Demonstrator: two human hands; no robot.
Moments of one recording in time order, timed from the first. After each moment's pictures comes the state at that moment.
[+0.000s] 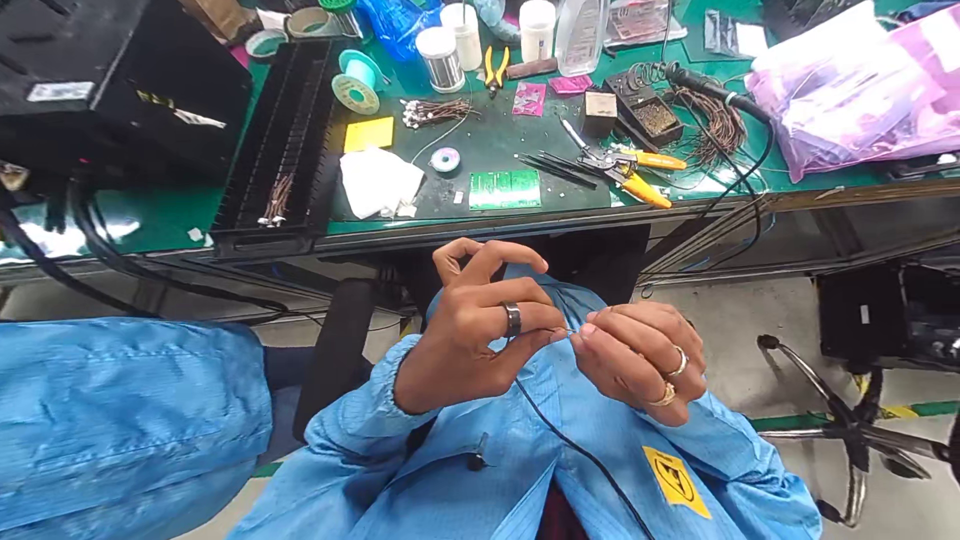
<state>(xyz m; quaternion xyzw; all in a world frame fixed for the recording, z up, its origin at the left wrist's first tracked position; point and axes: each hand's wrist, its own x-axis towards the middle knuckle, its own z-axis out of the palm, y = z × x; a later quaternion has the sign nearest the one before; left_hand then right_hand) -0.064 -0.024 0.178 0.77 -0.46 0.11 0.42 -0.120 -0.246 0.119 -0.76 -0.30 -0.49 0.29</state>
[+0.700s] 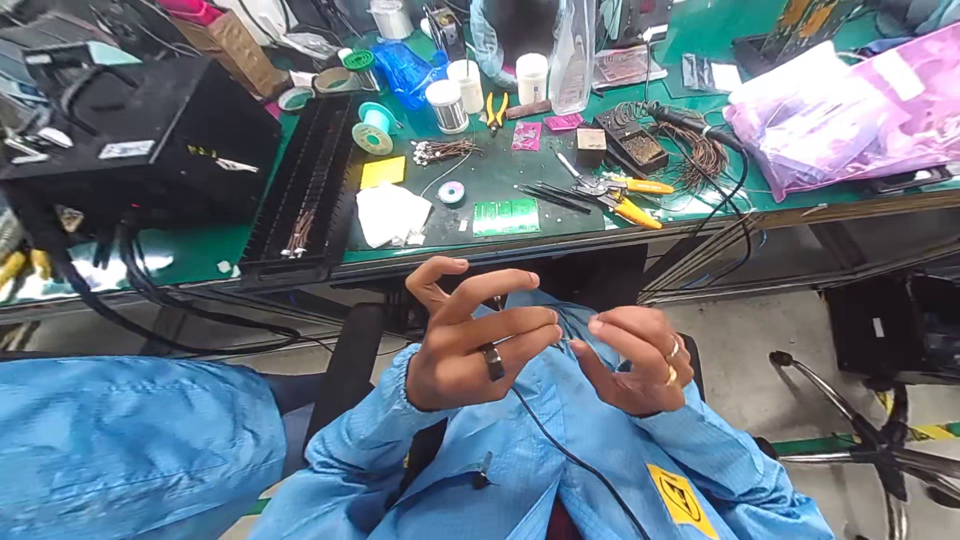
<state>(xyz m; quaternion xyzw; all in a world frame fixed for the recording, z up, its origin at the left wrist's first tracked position) -0.057 -0.022 0.177 0.73 -0.50 0.34 0.32 -0.111 -0.241 0.113 -0.74 -0.25 -0.47 0.41</state>
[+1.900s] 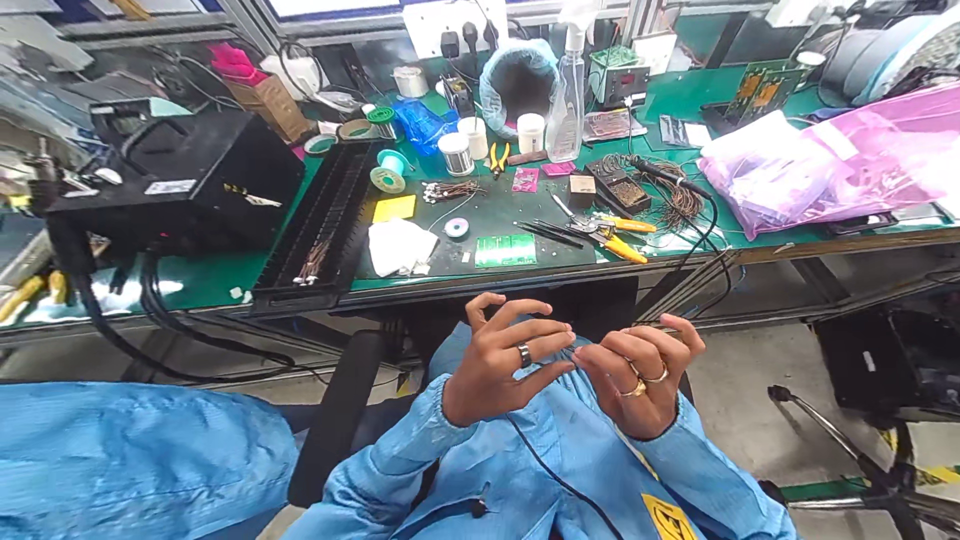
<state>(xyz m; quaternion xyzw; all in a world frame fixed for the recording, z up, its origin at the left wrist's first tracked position) -0.054 -0.043 0.143 0.77 -0.47 0.24 0.37 -0.112 -0.253 0.122 -0.80 -0.20 -0.52 0.22</state>
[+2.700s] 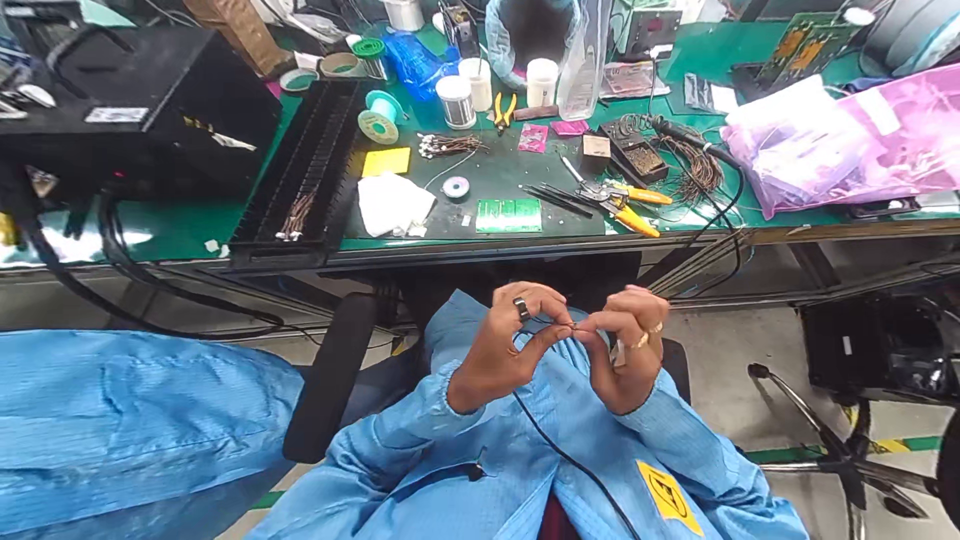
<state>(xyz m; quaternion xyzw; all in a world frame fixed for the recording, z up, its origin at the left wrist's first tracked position) -0.070 -0.050 0.133 0.72 -0.37 0.06 0.59 -0.110 -0.235 0.106 -0.79 -0.18 -0.40 0.44</state>
